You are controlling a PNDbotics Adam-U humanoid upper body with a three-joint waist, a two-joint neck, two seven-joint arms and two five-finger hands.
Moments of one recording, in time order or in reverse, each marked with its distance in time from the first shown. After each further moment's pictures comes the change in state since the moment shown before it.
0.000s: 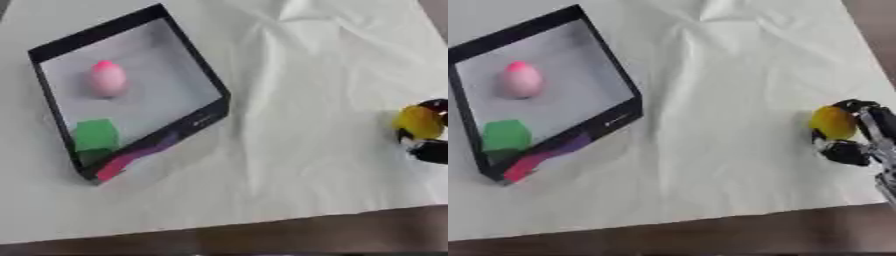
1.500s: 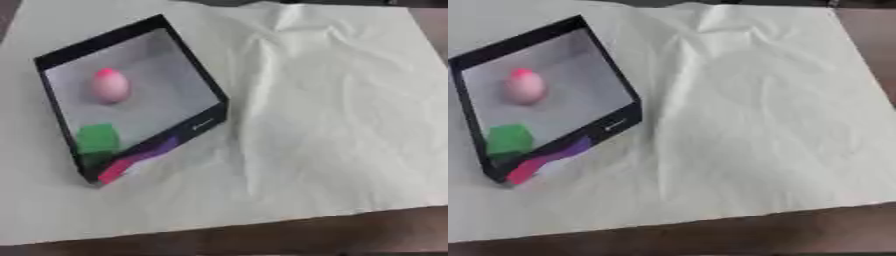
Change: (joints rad) left arm -0.023 0.016 -0.012 -0.009 -0.014 -0.001 -0.025; right arm -1.120 -0.220 0.323 -0.020 -0.214 -0.168 0.262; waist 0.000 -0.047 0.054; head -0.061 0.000
